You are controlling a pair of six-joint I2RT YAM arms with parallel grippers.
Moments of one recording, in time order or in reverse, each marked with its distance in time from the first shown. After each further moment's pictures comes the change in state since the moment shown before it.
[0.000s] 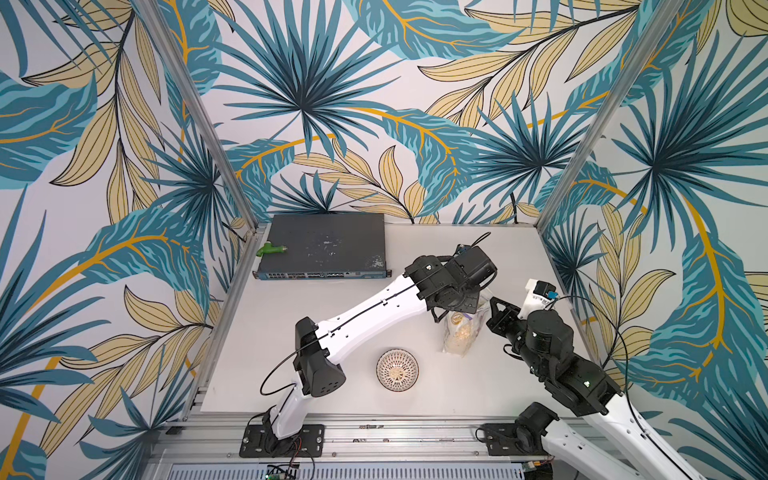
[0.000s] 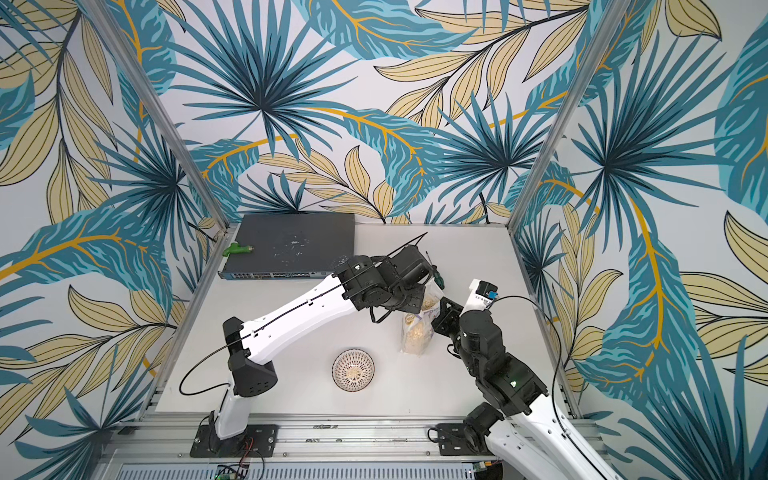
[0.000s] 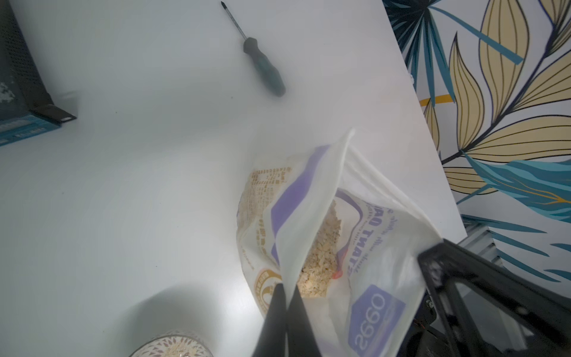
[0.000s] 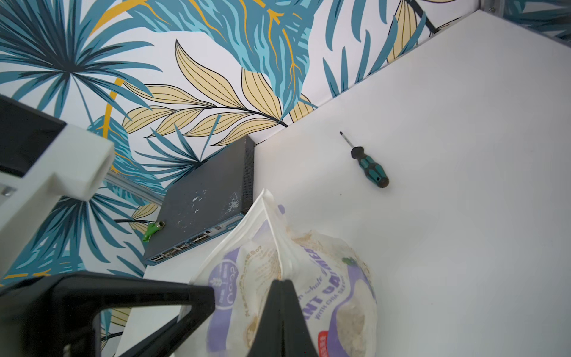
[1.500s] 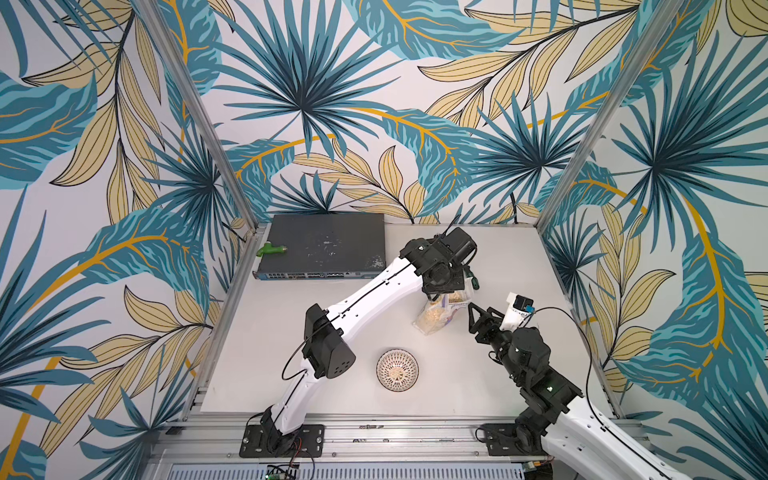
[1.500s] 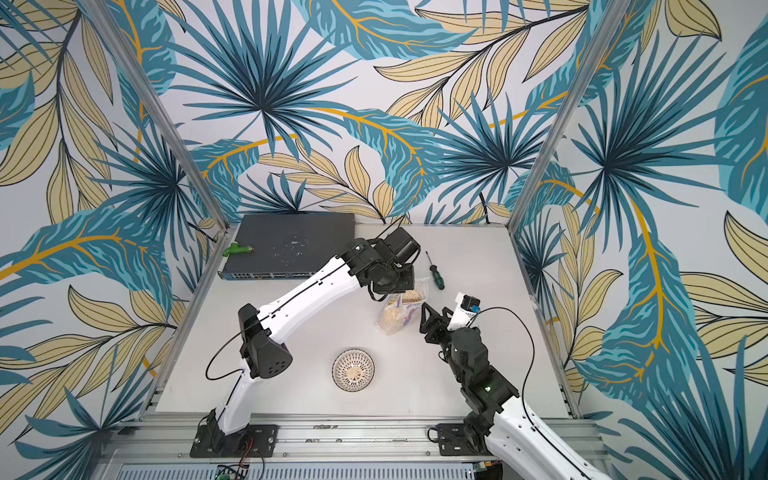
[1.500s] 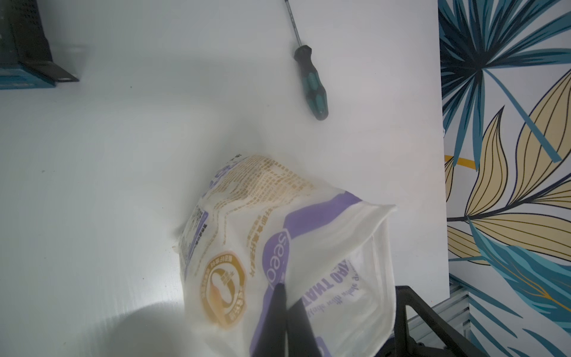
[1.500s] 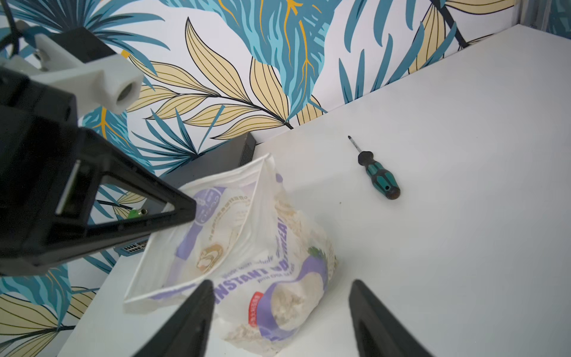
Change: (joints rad) left arm 0.144 0.103 0.060 0.017 0.122 -0.185; right arm -0.039 -0.037 -0.424 0.511 -0.099 -0.153
